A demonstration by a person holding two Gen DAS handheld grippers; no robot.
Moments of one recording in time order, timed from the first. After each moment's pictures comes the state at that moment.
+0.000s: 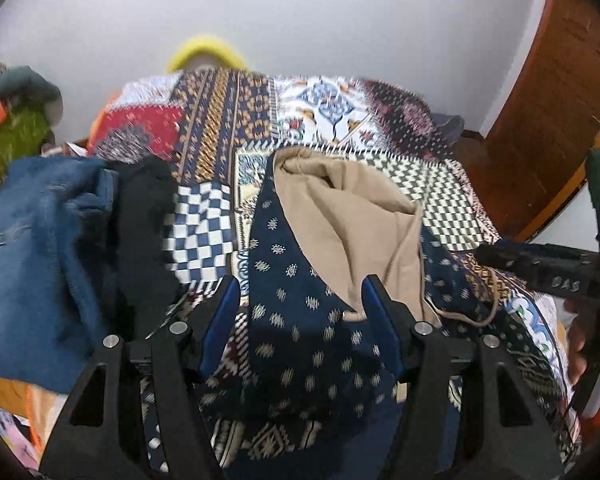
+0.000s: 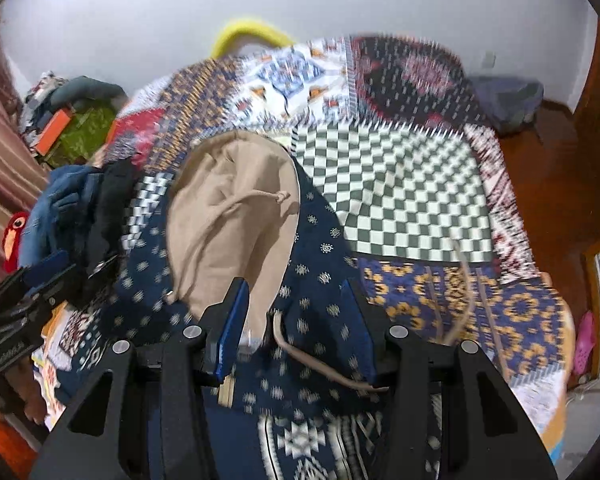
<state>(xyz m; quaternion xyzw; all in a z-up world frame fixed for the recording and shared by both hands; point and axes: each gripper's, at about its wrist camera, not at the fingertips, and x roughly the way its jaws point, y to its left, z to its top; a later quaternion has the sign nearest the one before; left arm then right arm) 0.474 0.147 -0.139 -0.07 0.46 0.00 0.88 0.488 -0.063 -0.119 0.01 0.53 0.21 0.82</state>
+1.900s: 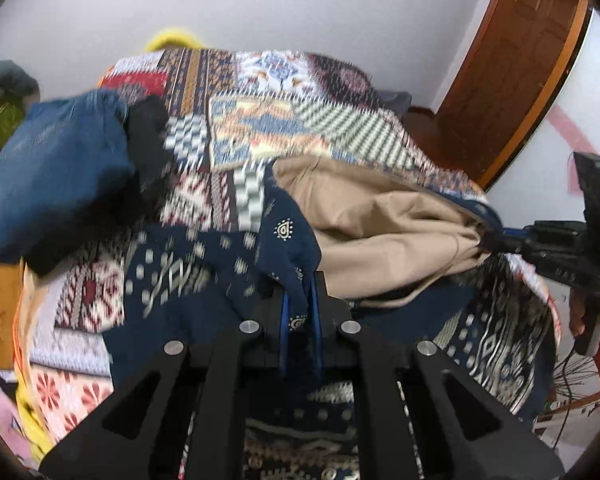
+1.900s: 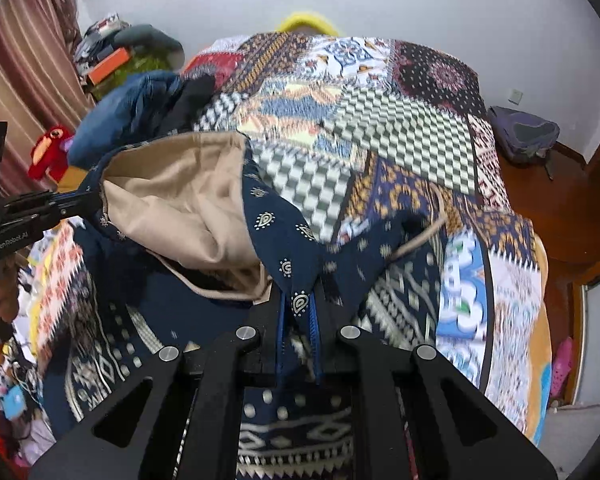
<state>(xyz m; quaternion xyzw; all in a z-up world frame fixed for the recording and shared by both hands) 0.286 0.129 -0.130 -0.07 0.47 -0.08 0.88 0.307 -0.127 -0.101 -0.07 0.50 0.29 0.82</state>
